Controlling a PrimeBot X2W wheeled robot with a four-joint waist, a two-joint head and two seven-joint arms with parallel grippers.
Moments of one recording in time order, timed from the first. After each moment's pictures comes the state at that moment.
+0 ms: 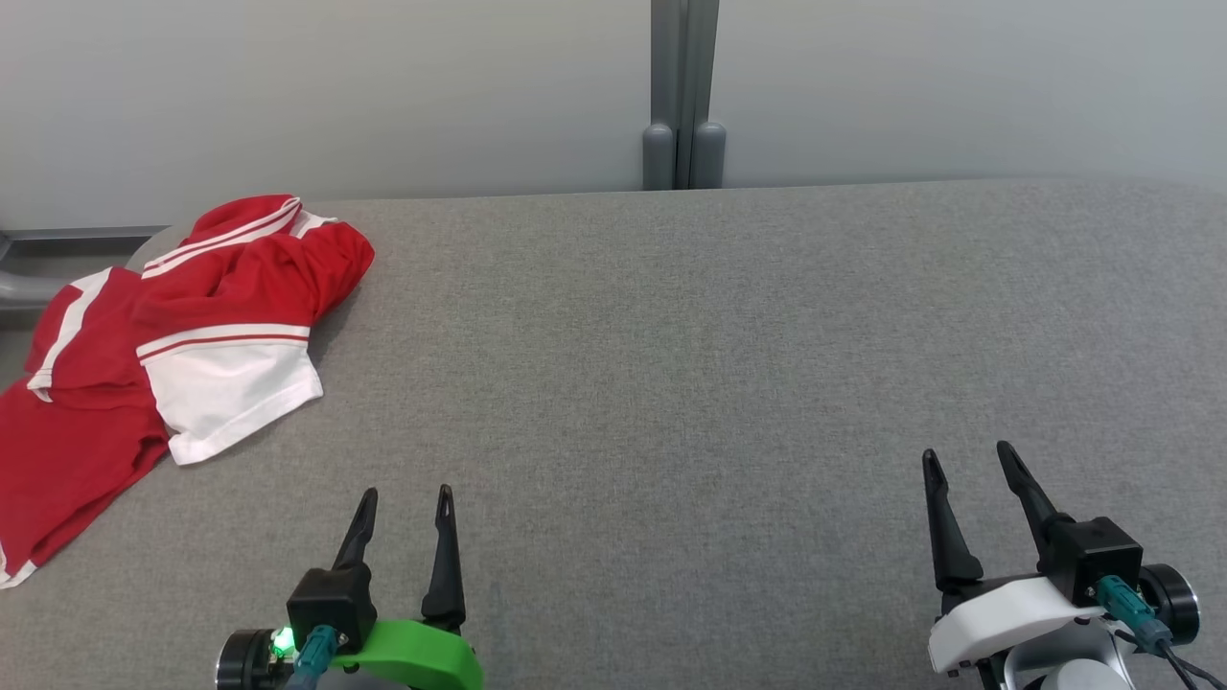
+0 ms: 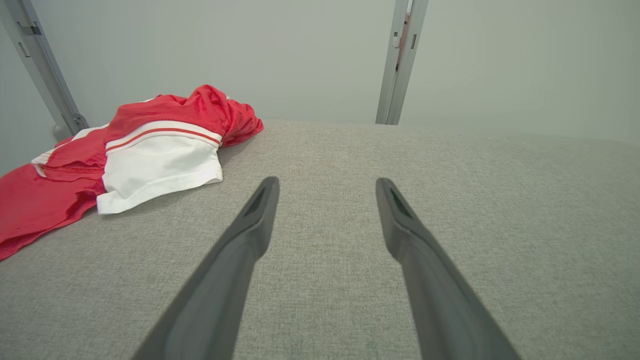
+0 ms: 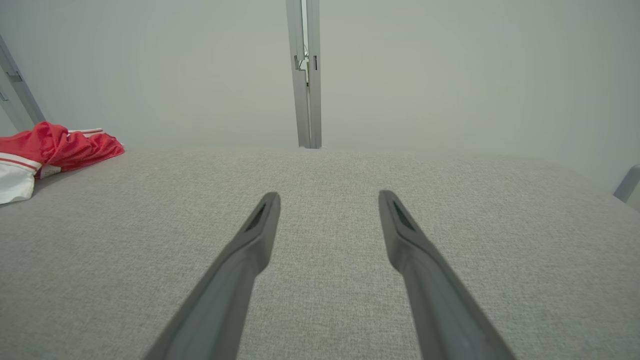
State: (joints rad) left arm -0.03 0.05 -0.24 0.30 -0.22 0.08 -0.26; right arm 0.01 -0.05 -0.02 0.21 0.05 0.13 -0.26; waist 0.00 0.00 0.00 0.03
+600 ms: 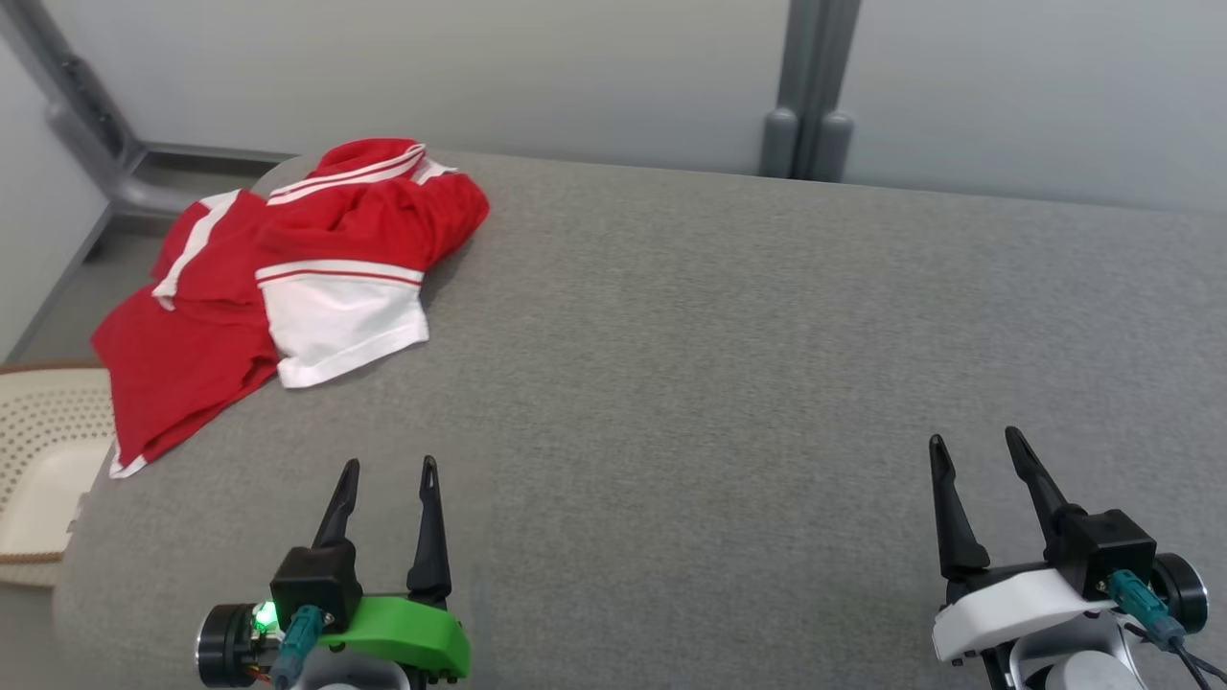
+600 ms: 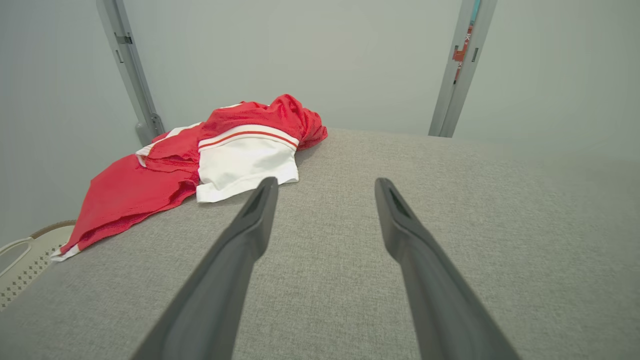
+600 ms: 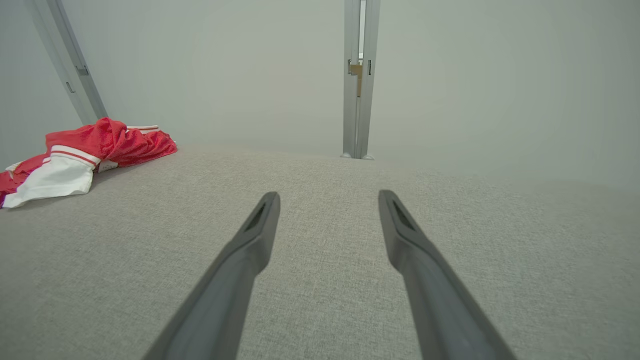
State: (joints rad) left arm -0.06 0.05 -0.21 0.28 -0.19 0.08 -0.26; right arm 0.01 -0.05 -0.03 0.17 0.05 0.13 -0.26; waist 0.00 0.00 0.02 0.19
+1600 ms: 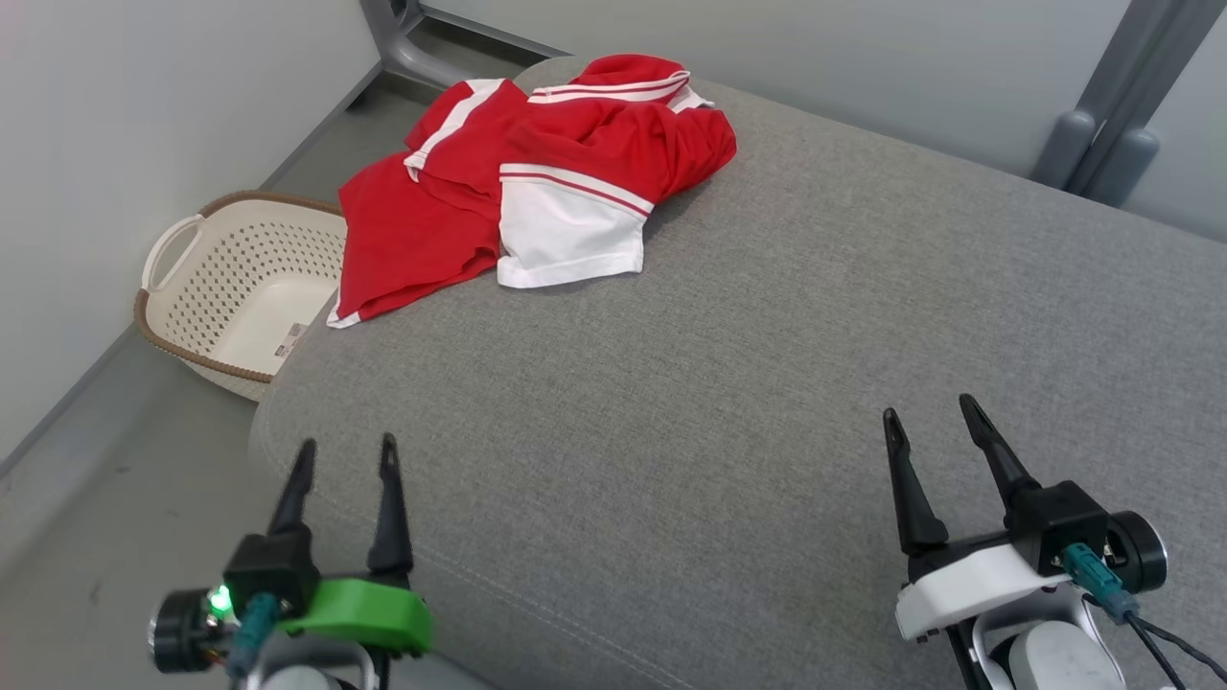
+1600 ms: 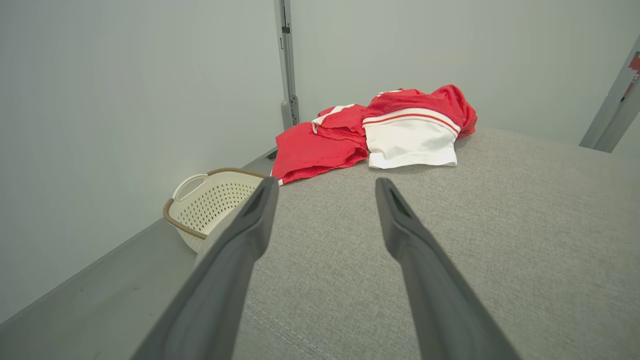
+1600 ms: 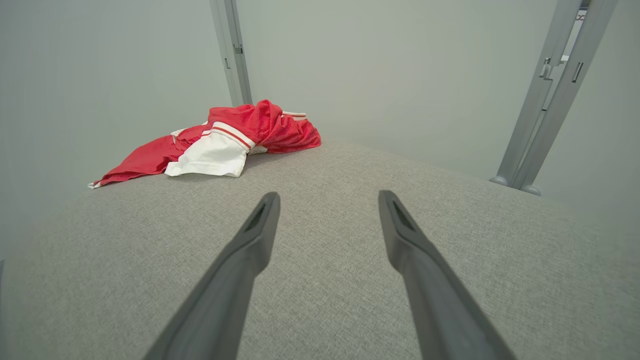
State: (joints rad) left arm -0.06 0.05 -0.16 0.23 -0.18 0.08 -0.26; right arm -0.04 -0.05 0.05 0.17 0.02 0.13 -0.26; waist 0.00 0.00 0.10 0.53
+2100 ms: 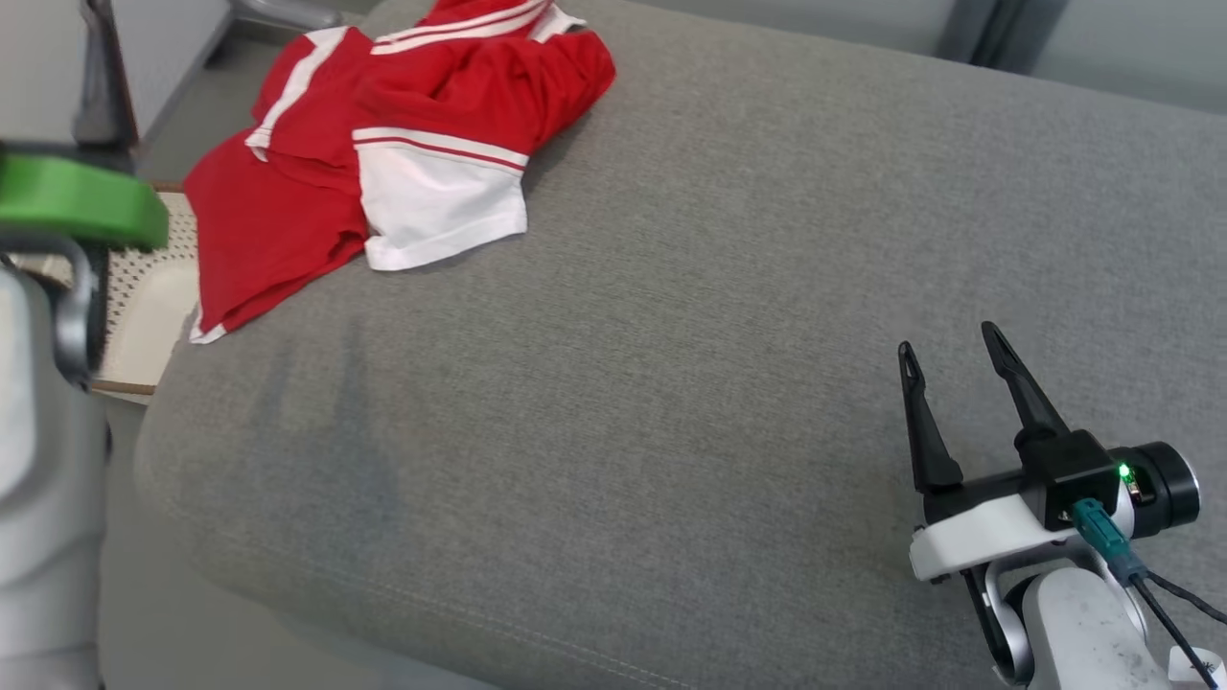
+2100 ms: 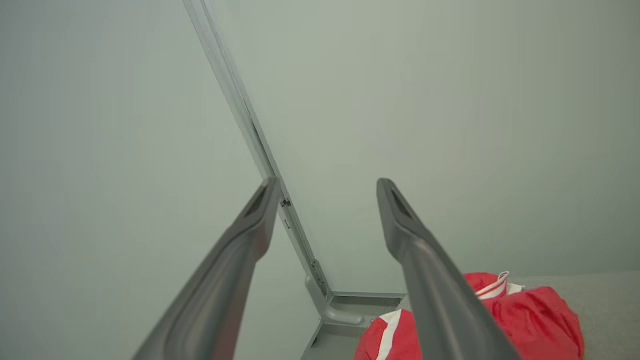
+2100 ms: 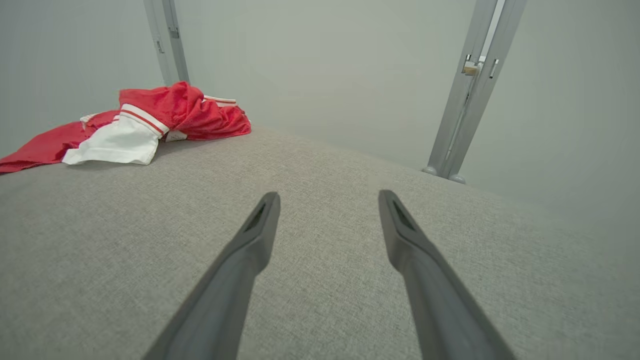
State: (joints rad) left arm -0.75 0.32 -0.05 0.36 -0.10 -0.05 -0.20; right arm -0.12 -0.05 0.02 0.11 -0.10 0.13 -0.26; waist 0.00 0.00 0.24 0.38
